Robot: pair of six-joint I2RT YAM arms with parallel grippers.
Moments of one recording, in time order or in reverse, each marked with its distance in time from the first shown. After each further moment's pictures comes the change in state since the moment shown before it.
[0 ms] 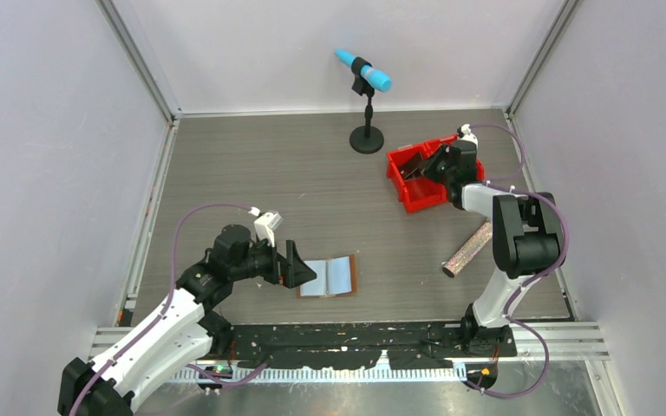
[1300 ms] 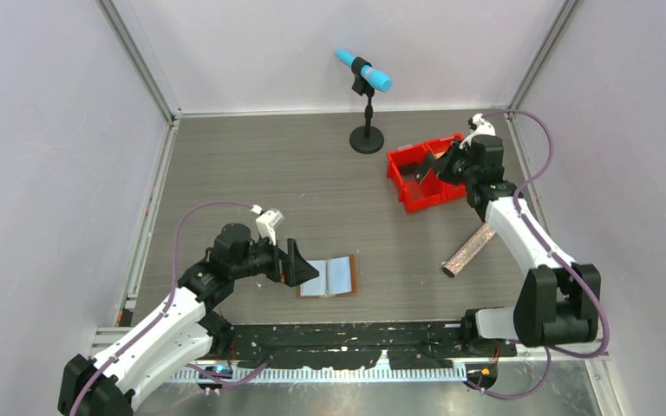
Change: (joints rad) left arm 0.000 0.018 -0.008 0.078 0.030 0.000; right arm 0.004 -0.478 -0.008 -0.456 -0.043 -0.204
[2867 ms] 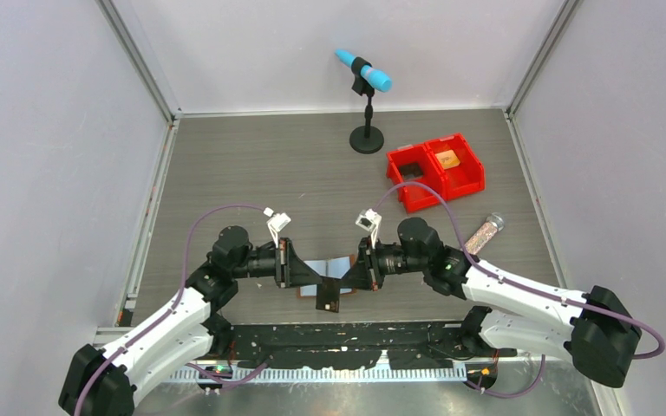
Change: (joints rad) left arm 0.001 0.045 -0.093 0.356 0.351 -0.240; right arm 0.821 -0.266 -0.396 0.221 -0.451 0.144
